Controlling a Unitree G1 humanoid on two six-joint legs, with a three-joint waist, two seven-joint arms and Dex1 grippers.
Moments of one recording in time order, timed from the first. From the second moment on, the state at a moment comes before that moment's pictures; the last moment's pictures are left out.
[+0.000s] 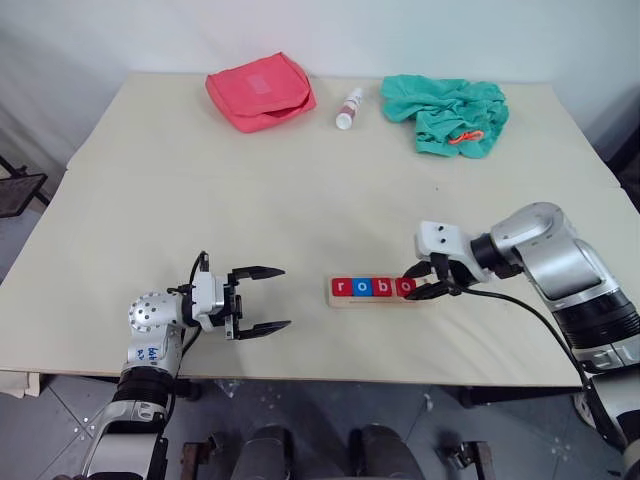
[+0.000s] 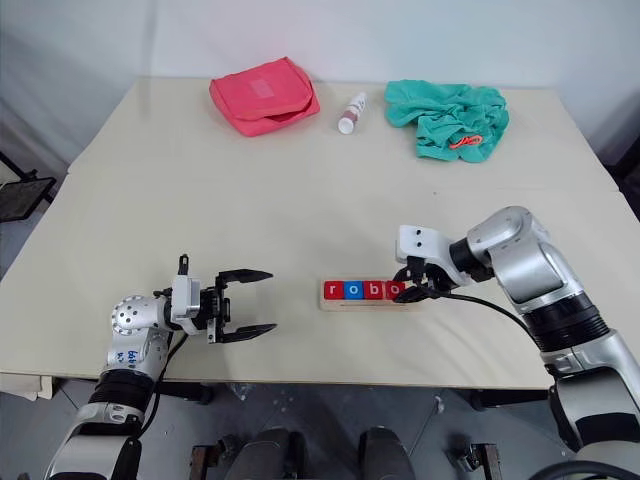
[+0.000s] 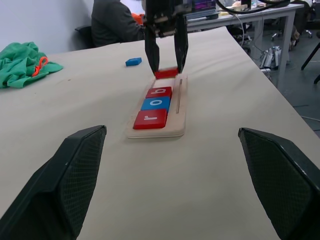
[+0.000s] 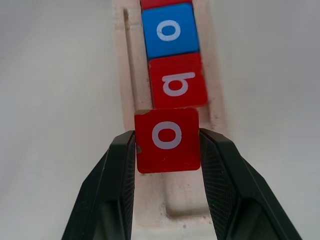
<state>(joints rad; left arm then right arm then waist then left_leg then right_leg) -0.41 0.42 0.06 0.50 -0.41 -0.47 -1.41 -0.79 -0.80 0.37 0.13 0.00 0.51 1.44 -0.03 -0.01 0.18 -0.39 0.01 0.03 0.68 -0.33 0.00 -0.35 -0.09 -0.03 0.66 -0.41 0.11</state>
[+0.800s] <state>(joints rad) -0.40 0.42 0.06 0.49 -0.41 -0.47 -1.39 -0.84 -0.78 0.41 0.14 -0.02 0.53 1.45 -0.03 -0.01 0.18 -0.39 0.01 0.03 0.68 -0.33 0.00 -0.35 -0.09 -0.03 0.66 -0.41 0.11</state>
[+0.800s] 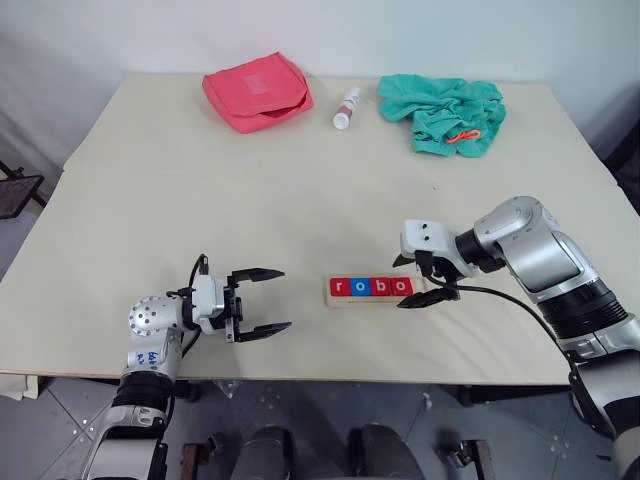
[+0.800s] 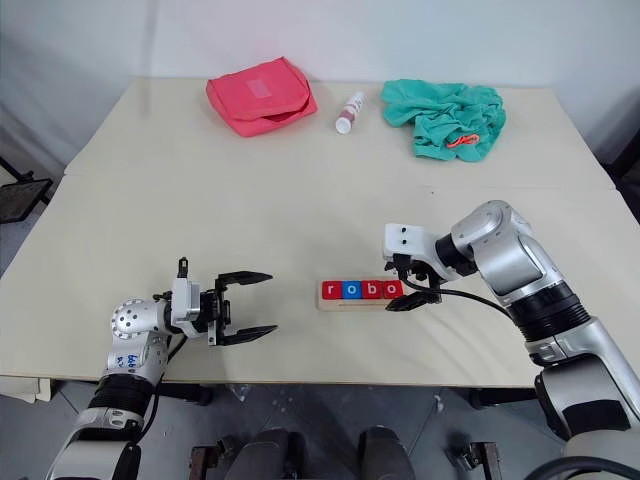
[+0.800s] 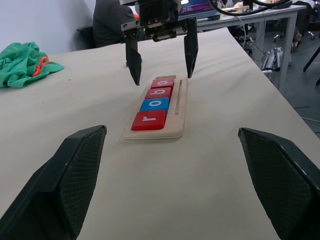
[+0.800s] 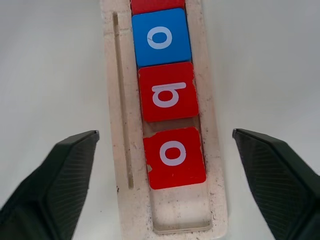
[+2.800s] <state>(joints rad) -0.54 0.42 0.06 0.64 -0.41 -0.49 -1.50 -0.65 -0.65 -0.28 0.72 0.19 0.35 0.55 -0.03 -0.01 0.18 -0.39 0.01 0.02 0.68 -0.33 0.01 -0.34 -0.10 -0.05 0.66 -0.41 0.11</state>
